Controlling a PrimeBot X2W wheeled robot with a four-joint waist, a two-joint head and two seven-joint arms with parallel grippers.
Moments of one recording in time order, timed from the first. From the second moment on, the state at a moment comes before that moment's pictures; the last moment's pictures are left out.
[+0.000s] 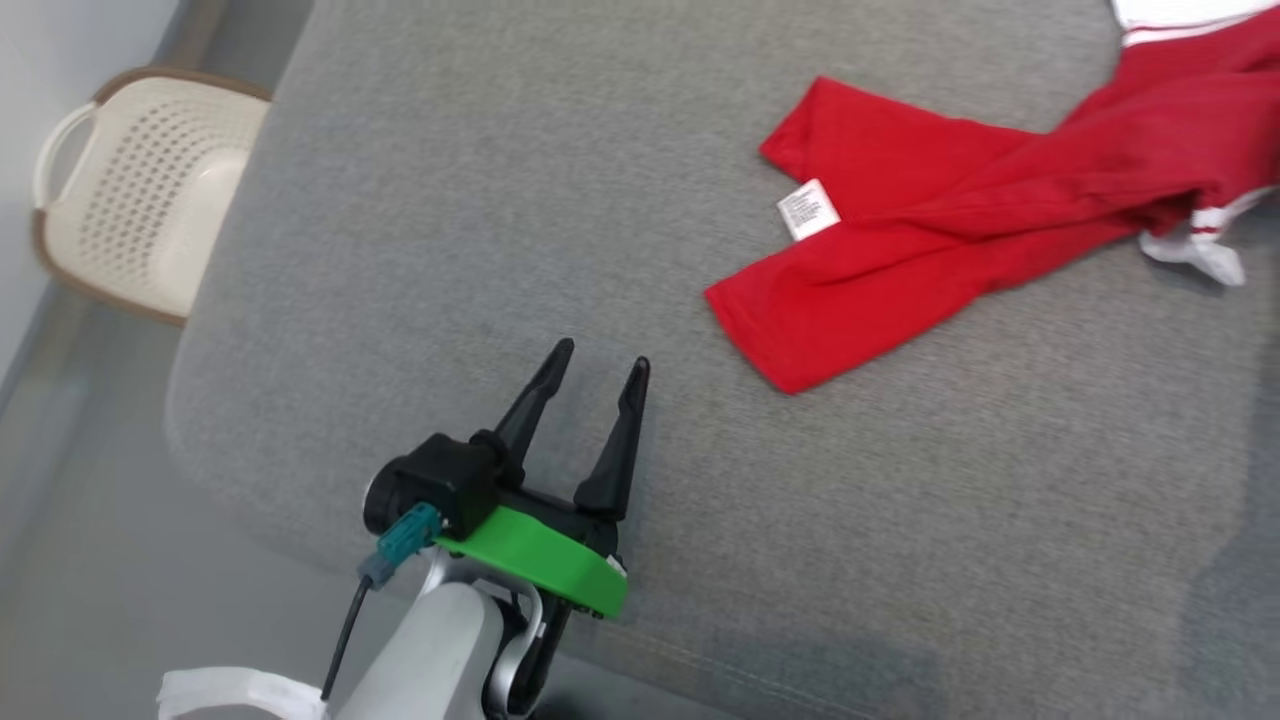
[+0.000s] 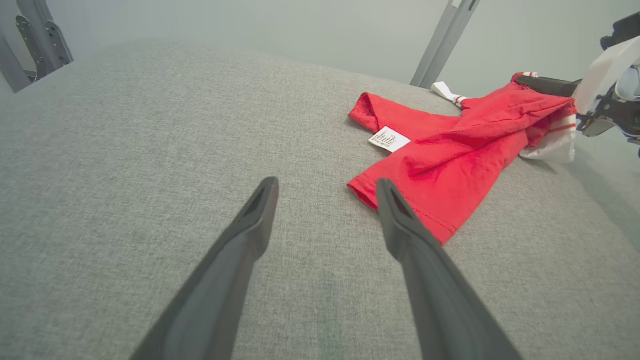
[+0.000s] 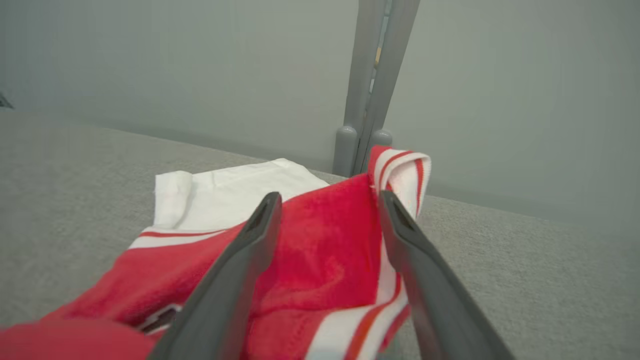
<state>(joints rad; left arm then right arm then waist) -0.30 0.05 -0.52 0.24 -0.47 -0.07 -0.26 -1.19 -0.52 0.14 1.28 0.20 0.13 -0.26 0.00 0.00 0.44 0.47</state>
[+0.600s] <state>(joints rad) -0.42 0.06 -0.28 0.60 -0.36 -0.13 -0.26 -0.62 -0.20 0.02 0.70 0.23 0.13 -0.26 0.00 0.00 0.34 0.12</state>
